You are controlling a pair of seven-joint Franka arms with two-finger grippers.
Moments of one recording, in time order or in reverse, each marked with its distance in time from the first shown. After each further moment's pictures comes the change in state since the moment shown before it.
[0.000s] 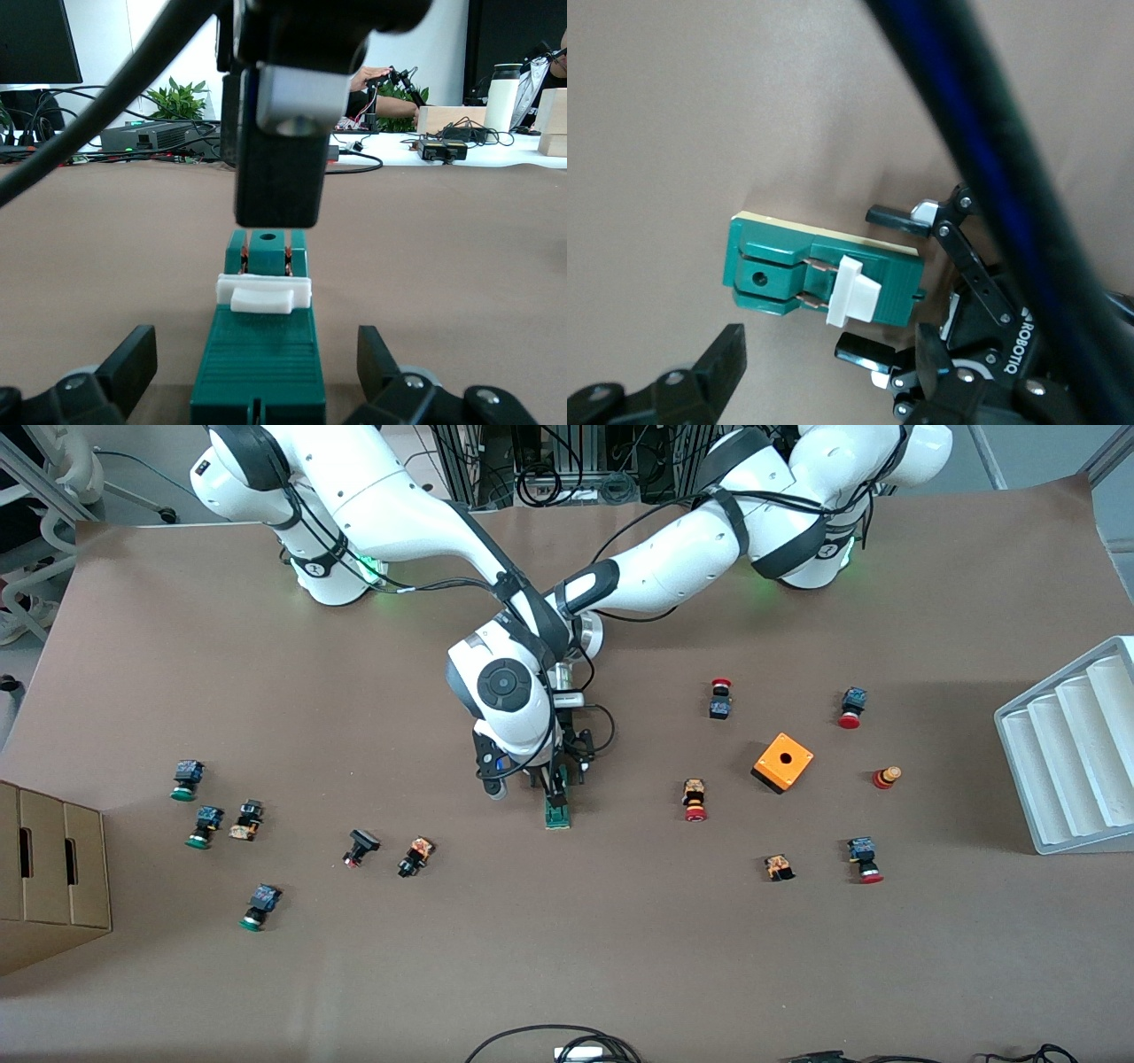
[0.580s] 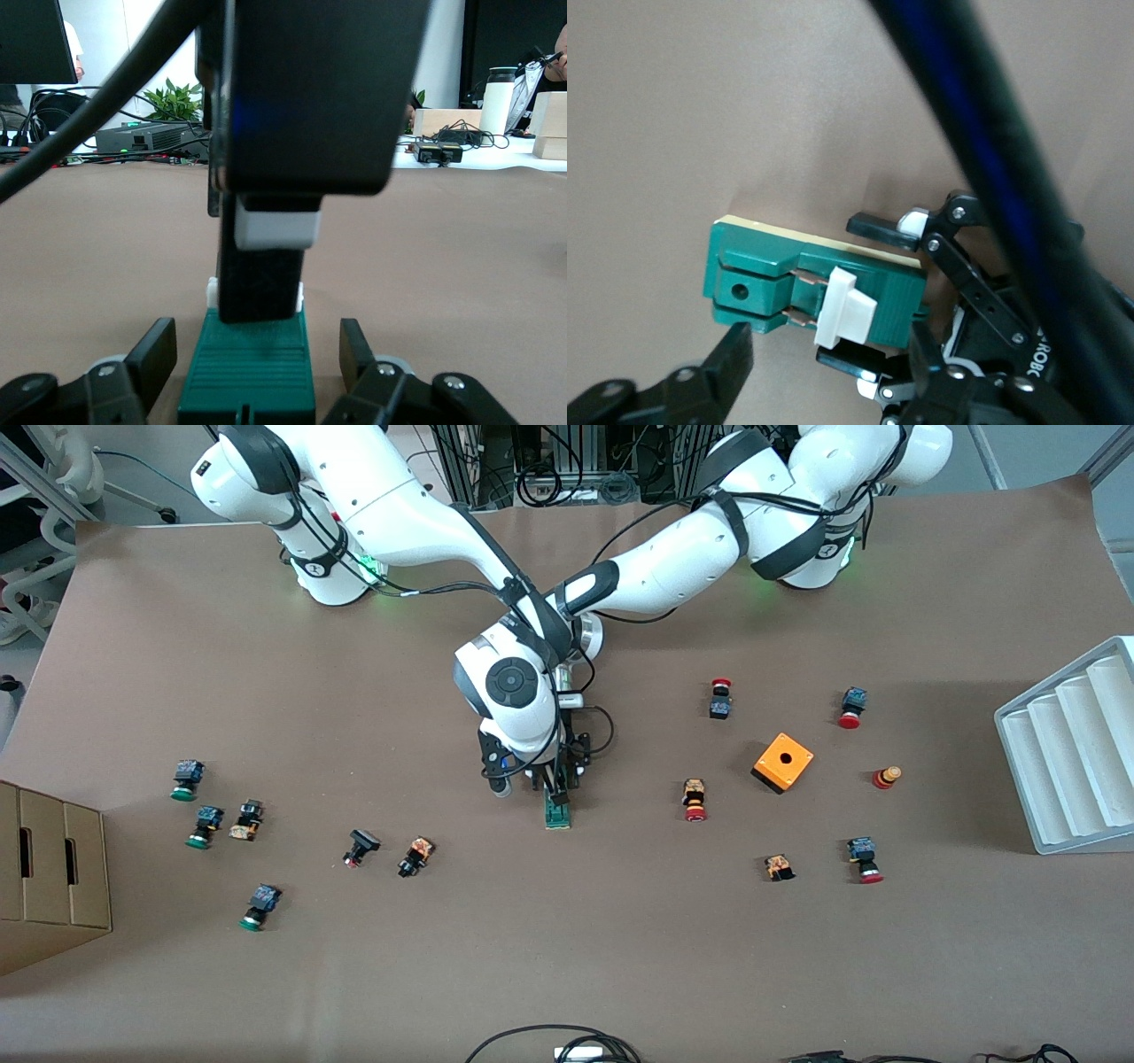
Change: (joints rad) left arm 0.000 0.007 0.000 0.013 0.015 0.000 -0.001; right arm 0.015 0.024 0.000 -0.026 -0.020 0.071 0.012
